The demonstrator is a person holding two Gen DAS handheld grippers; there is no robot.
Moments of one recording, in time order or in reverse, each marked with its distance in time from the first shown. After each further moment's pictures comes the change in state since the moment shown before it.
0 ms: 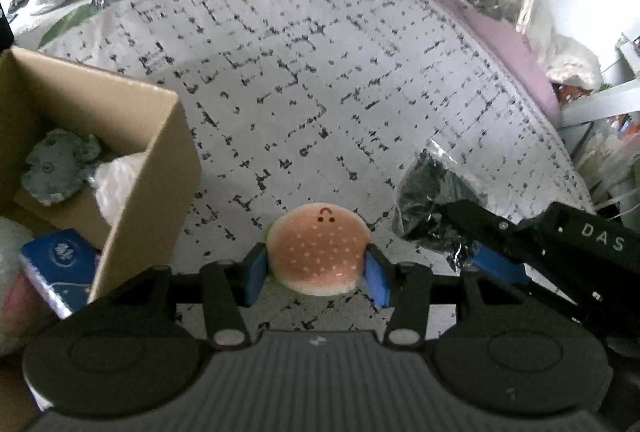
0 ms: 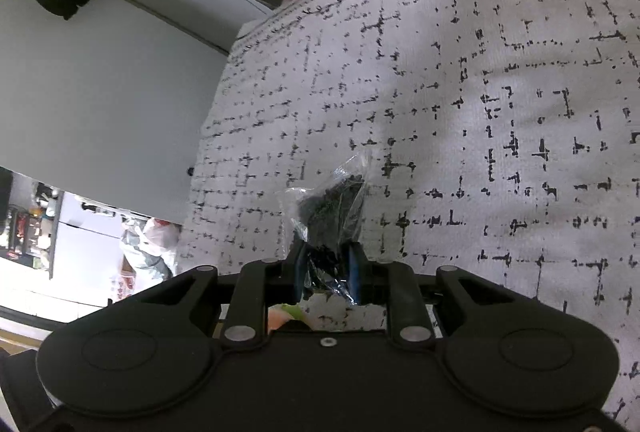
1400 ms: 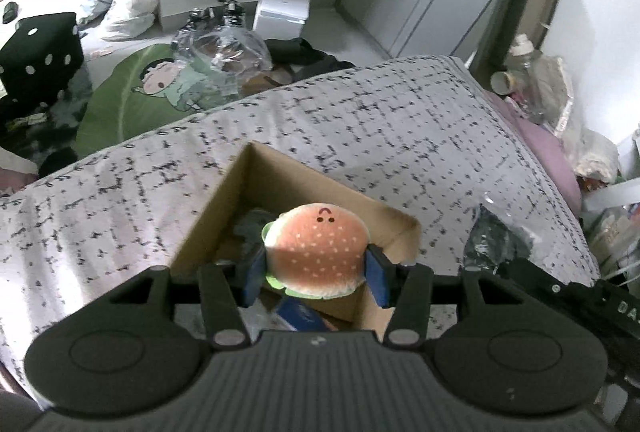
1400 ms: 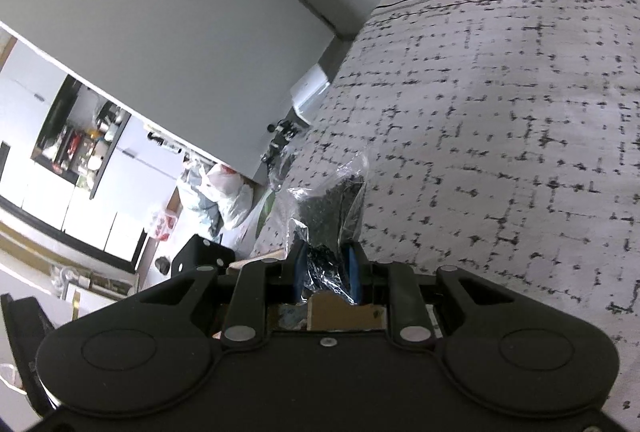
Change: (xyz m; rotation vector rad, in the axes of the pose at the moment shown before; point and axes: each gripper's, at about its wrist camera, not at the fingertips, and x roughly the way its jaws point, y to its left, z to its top) left arm -0.109 0.134 0.023 -0.109 -0.176 0.076; right arm -0.009 0.103 -0.066 -0.271 0.043 0.159
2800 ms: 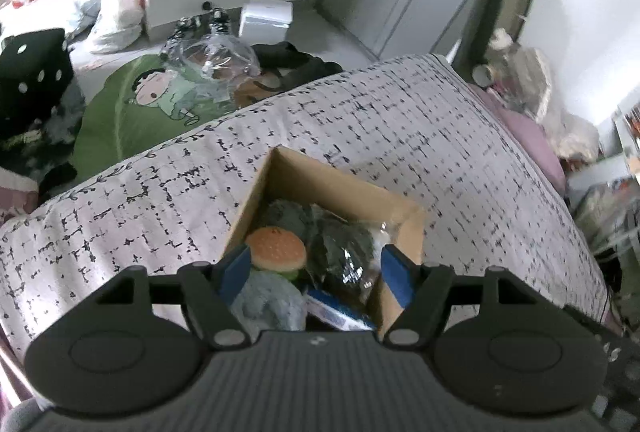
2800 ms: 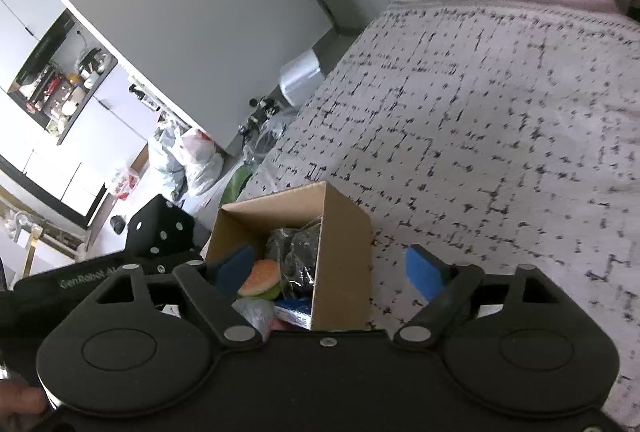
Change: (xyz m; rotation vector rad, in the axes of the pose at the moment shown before) left arm -0.040 0.024 -0.004 0.086 0.003 -0.055; right arm -0.030 0.049 -0.048 -0.143 -0.008 -0.169
